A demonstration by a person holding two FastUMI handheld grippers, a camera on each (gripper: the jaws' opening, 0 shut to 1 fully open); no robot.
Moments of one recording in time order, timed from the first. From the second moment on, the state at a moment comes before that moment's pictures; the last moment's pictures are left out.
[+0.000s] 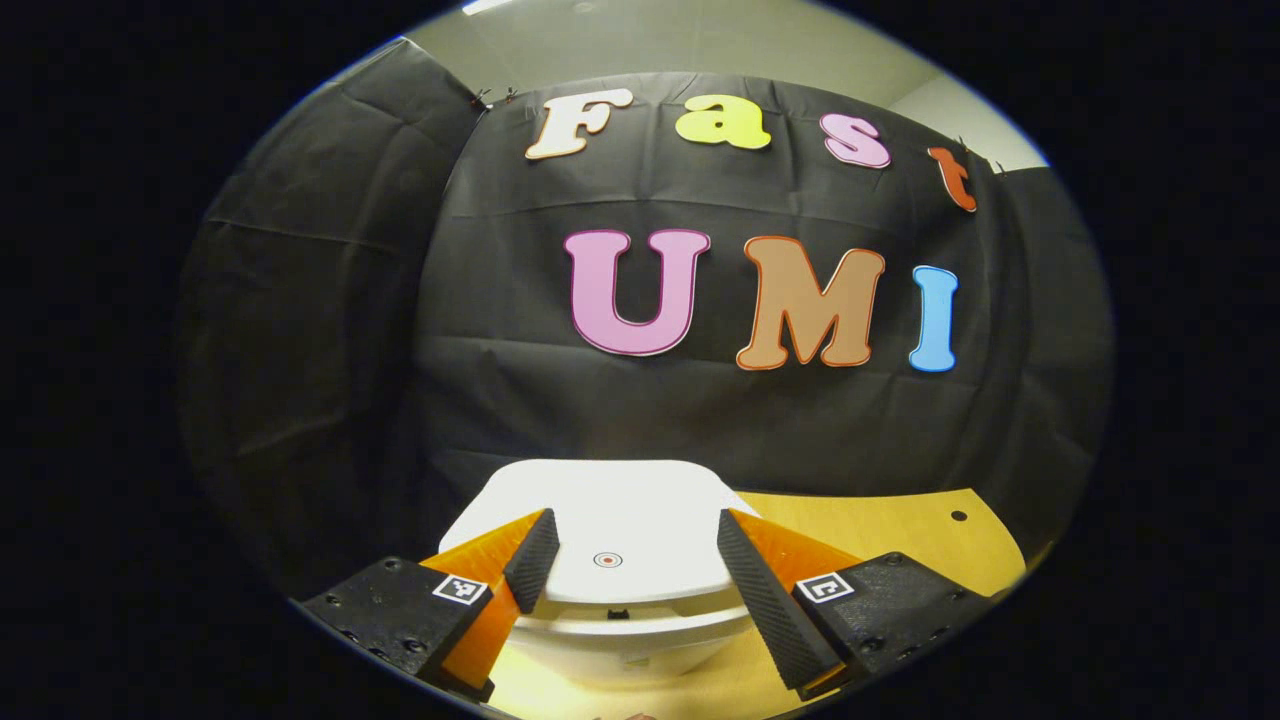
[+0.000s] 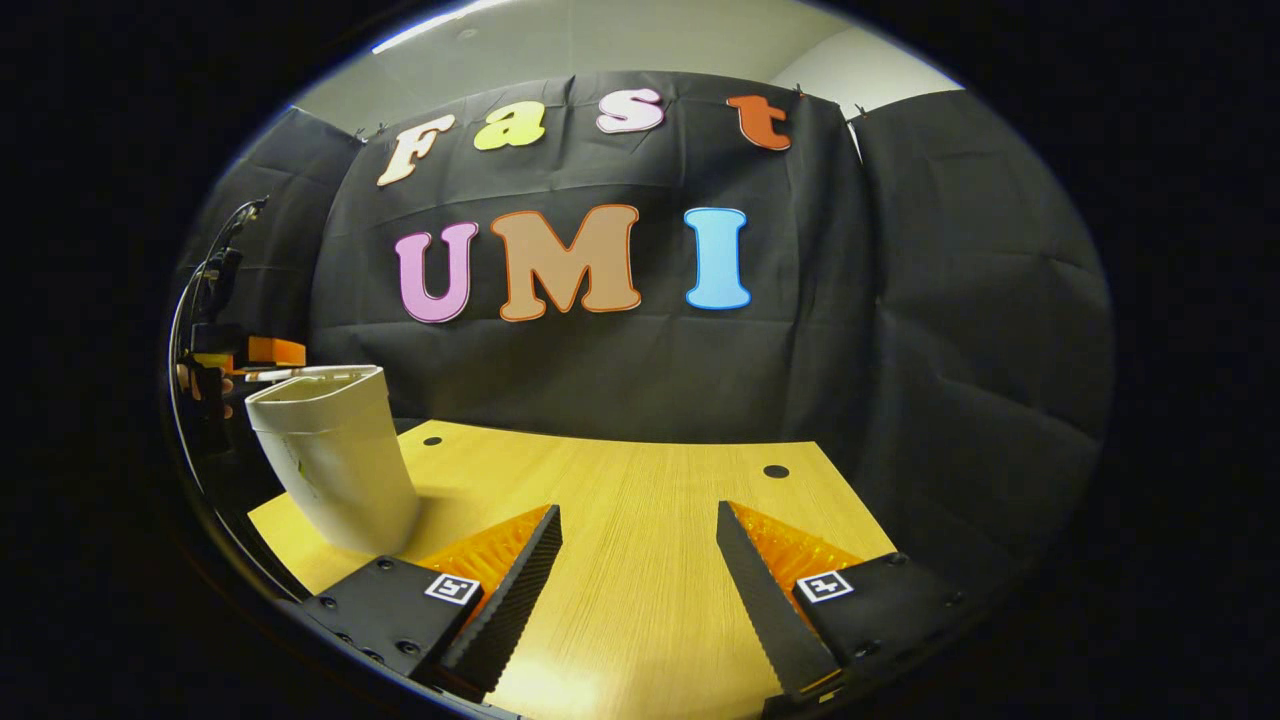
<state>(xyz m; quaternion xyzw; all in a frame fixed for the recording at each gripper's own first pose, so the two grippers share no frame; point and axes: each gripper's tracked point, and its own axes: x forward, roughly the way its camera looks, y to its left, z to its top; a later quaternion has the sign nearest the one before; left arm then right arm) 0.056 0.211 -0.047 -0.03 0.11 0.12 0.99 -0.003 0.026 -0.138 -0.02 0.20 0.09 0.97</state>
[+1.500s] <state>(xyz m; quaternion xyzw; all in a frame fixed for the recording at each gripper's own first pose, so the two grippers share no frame) 0.017 0.024 0.015 -0.02 -0.05 -0.02 1.00 0.008 0.010 -0.039 0.05 0.08 0.08 0.99</state>
